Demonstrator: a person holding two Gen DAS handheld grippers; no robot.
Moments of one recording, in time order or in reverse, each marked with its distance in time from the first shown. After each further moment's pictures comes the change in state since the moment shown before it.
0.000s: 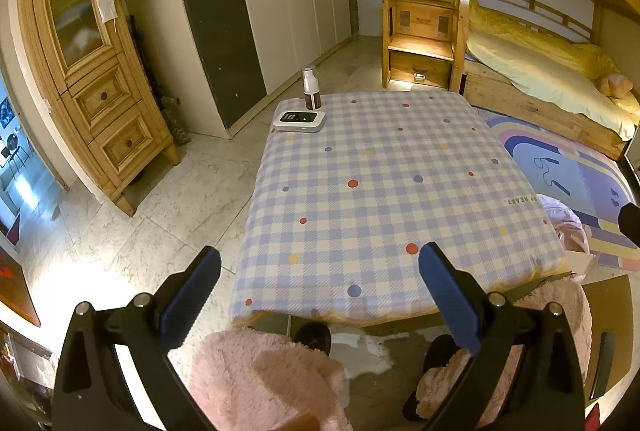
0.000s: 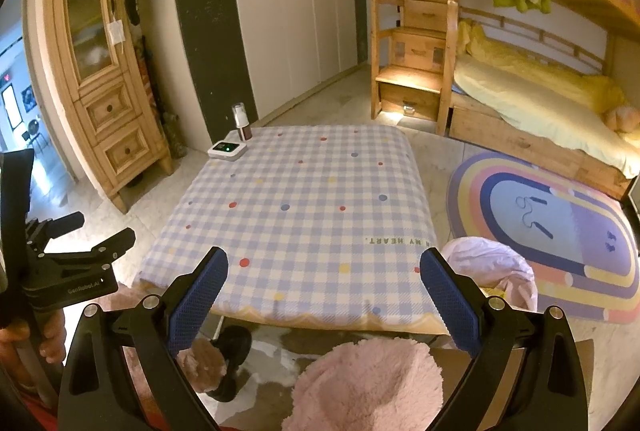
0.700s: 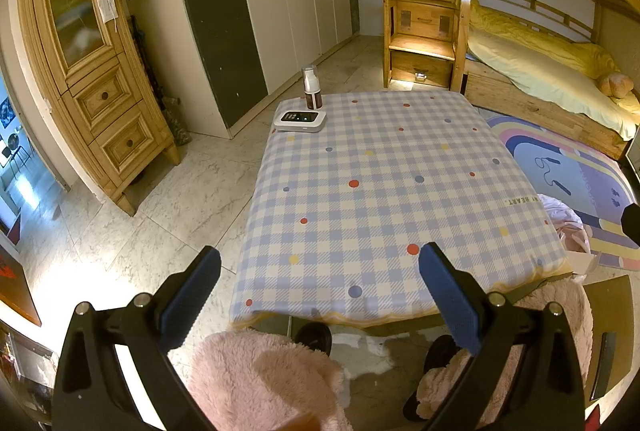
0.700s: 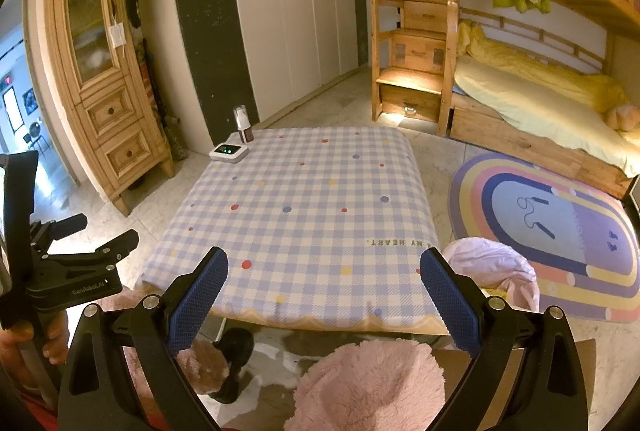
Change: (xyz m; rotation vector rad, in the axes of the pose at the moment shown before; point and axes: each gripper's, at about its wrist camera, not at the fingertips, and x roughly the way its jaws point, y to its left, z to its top) left arm 0.001 0.000 0.000 0.002 0.001 0.002; right arm 0.001 -0.001 0.001 0.003 0.001 0.002
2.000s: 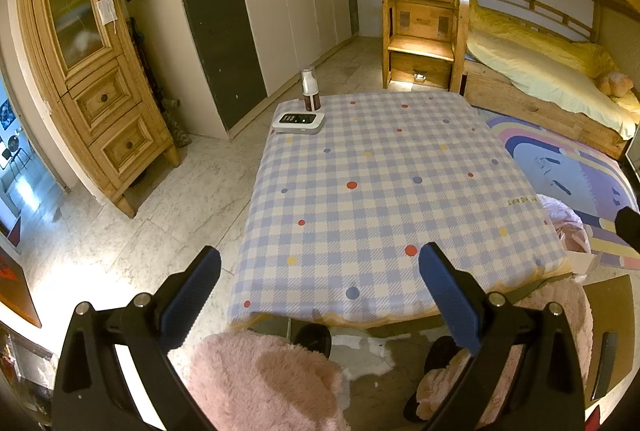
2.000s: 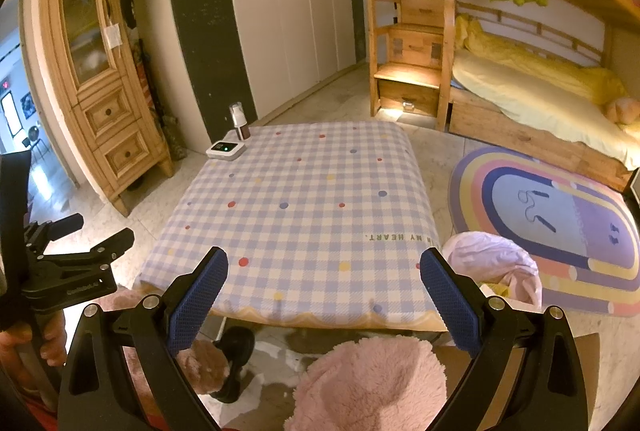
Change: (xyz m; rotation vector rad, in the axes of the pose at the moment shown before) left arm -0.001 -0.001 0.002 0.001 -0.014 -0.008; right arm 0.003 -0.005 0.002 0.013 0.007 0.001
